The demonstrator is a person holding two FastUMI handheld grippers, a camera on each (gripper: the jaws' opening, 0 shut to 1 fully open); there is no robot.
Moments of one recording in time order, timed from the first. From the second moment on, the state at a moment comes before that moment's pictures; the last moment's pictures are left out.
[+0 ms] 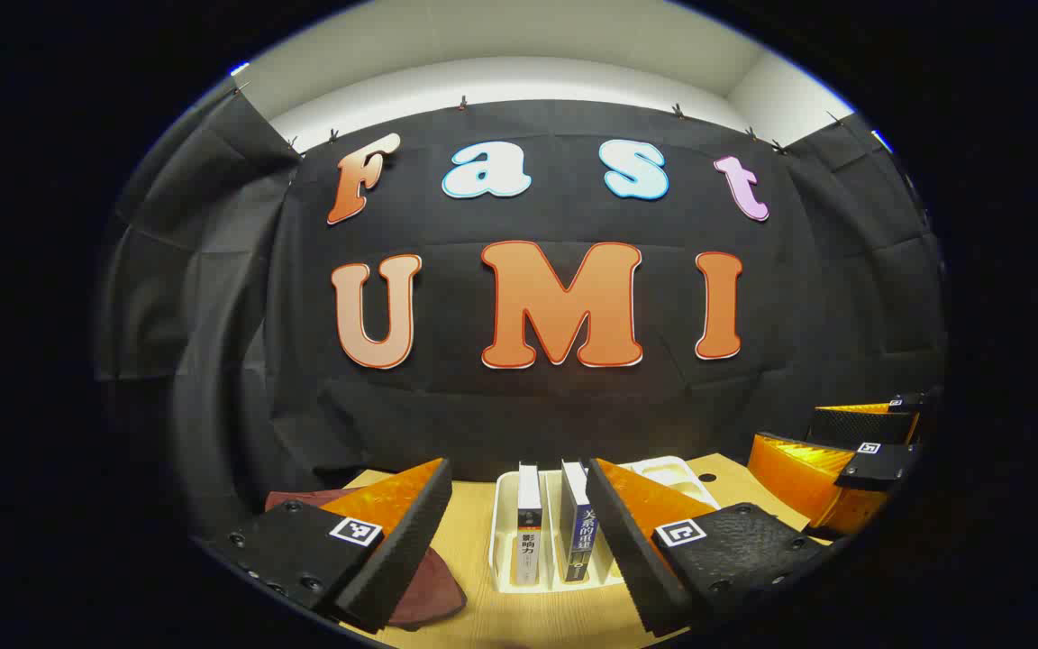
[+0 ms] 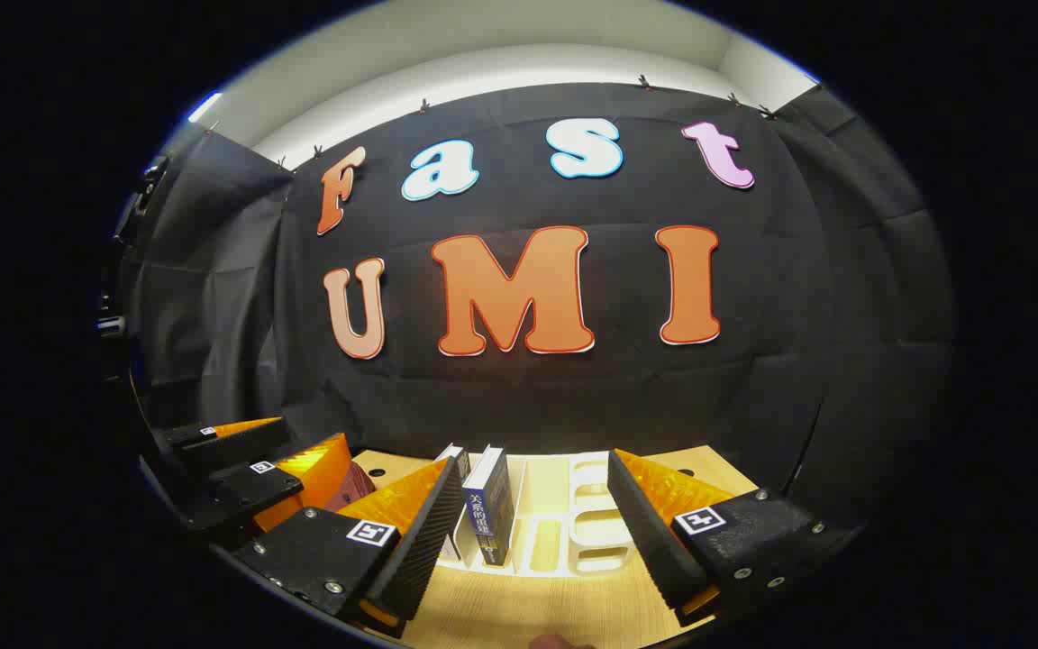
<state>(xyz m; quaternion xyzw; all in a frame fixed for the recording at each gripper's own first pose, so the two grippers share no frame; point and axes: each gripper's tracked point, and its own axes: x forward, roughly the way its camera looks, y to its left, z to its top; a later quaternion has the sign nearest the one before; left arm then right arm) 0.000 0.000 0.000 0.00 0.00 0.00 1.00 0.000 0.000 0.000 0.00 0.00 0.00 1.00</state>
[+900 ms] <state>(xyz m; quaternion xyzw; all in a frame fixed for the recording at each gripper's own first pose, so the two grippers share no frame) -0.001 0.012 -0.001 0.00 -0.01 0.01 1.00 0.009 0.000 -0.007 0.00 0.01 -0.02 1.00</state>
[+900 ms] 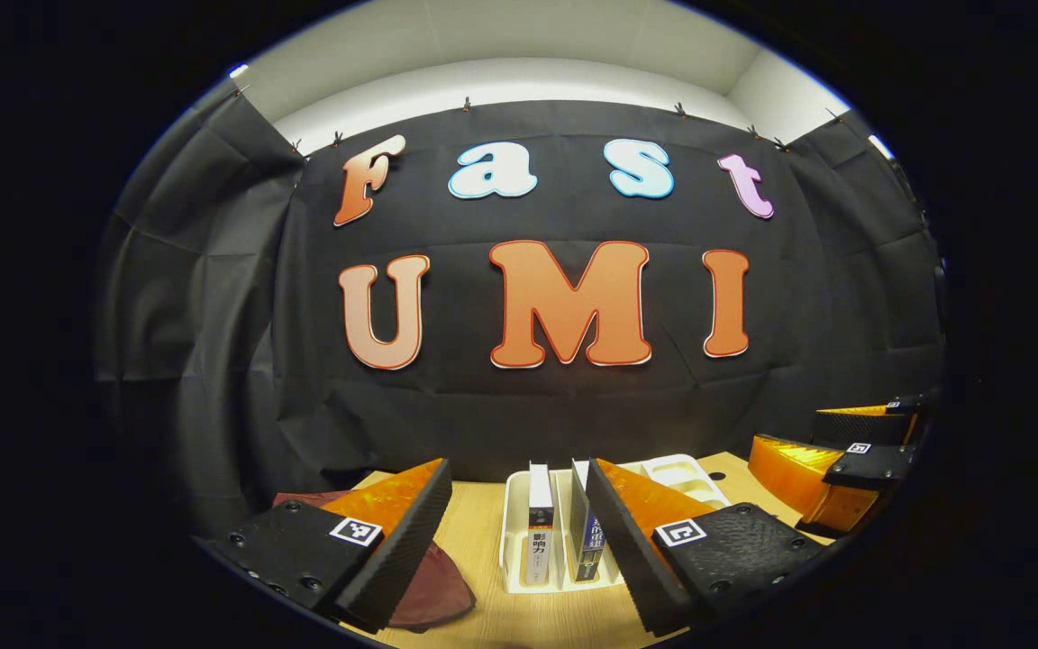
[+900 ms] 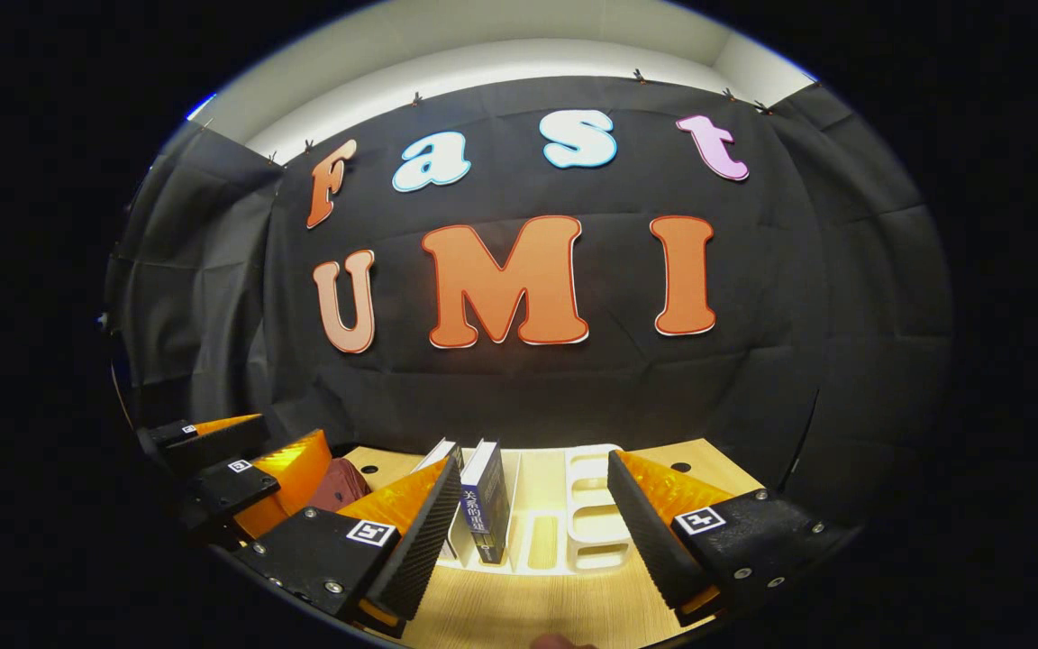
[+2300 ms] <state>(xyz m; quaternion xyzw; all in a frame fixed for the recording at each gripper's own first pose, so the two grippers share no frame) -0.006 0.083 -0.017 0.00 -0.02 -0.02 1.00 0.011 0.031 -0.012 -0.02 0.01 -0.07 1.00</state>
